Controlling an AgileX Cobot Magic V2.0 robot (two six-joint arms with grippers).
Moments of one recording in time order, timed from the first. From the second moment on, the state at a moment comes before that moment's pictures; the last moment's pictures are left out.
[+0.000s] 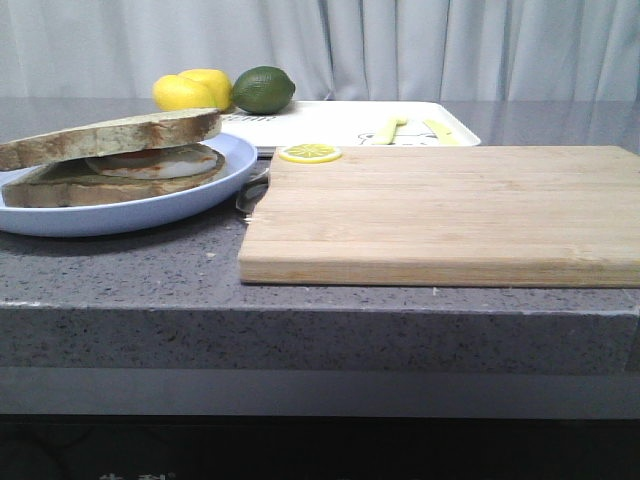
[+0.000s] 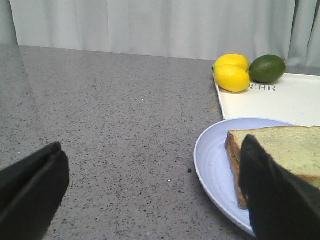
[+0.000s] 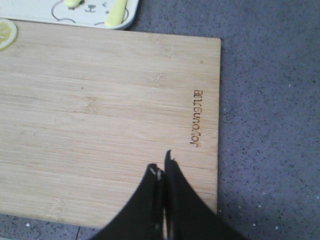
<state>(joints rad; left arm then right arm) 0.01 0.44 -0.40 -0.04 0.21 -0.01 0.19 0.72 -0.66 -0.10 0.57 0.19</state>
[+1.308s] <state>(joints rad) -0.04 1.49 -1.10 -0.15 0.73 0.00 0.19 0.36 -0.36 -0.10 0.27 0.19</state>
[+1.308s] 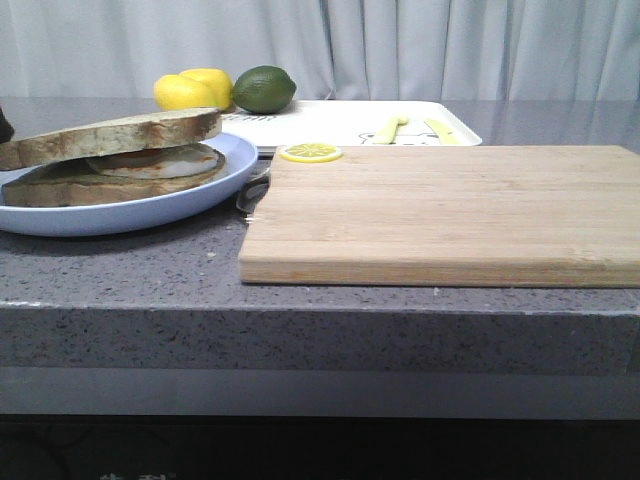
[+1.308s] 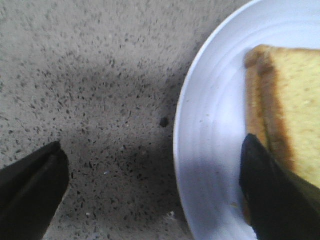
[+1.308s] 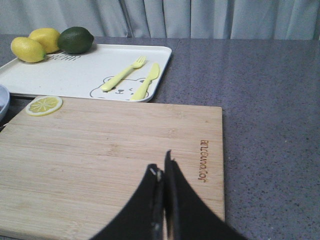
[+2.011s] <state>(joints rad) -0.05 1.57 -1.11 -0.20 0.73 0.00 0.19 0.36 -0.36 -0.10 0.27 0.19</state>
